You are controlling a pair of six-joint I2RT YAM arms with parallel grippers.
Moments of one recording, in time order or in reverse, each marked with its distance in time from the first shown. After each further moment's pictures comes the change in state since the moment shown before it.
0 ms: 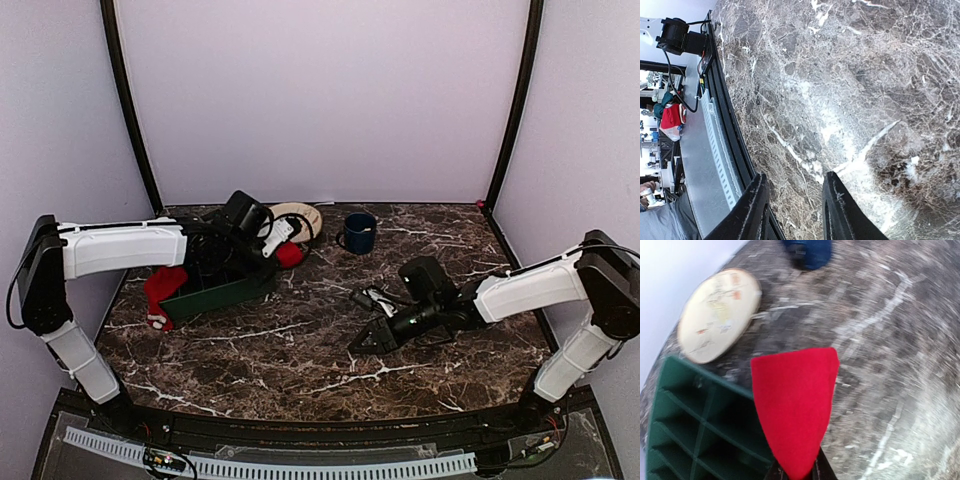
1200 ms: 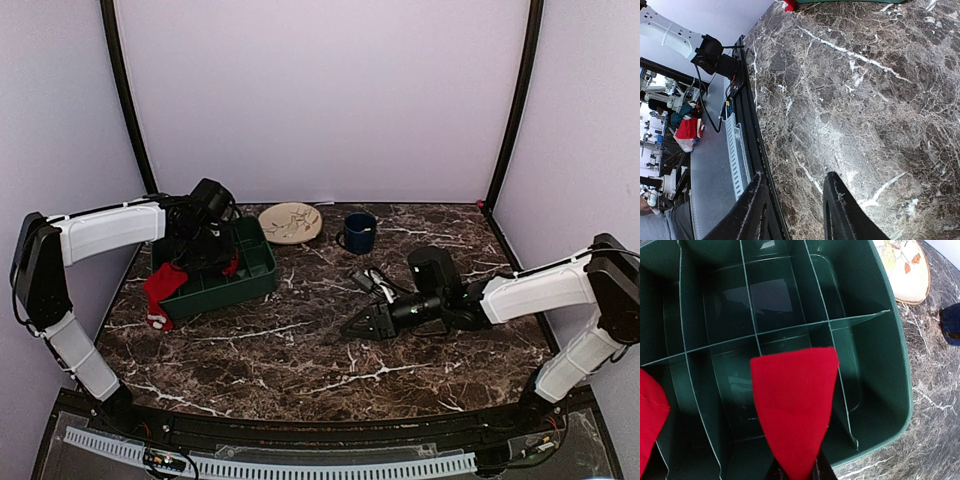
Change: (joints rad) left arm 0.272 -0.006 0.066 -0.310 0.013 -0.928; right arm 0.000 -0.045 -0.017 0.214 -0.026 0.053
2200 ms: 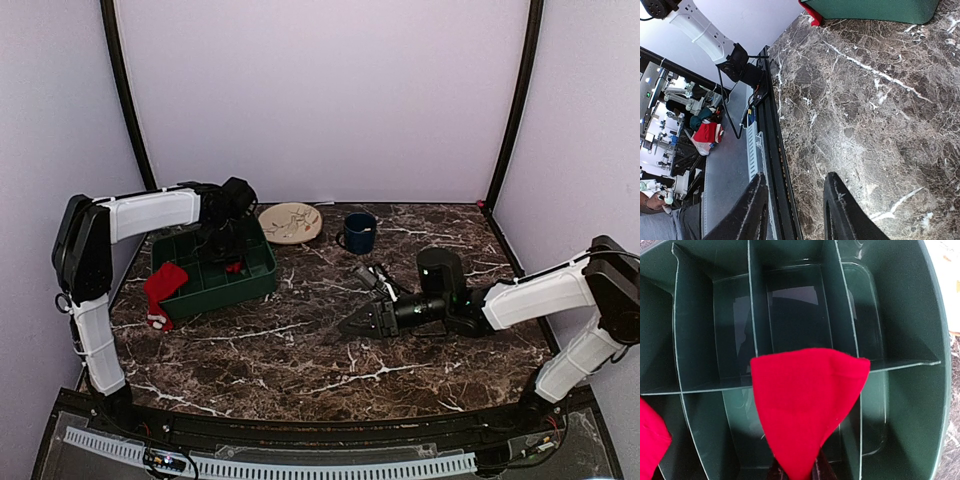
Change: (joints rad) left arm 0.000 0.276 0.267 -0.158 -0.132 -0.064; right arm 0.000 -0.006 -0.056 0.208 -0.066 0.091
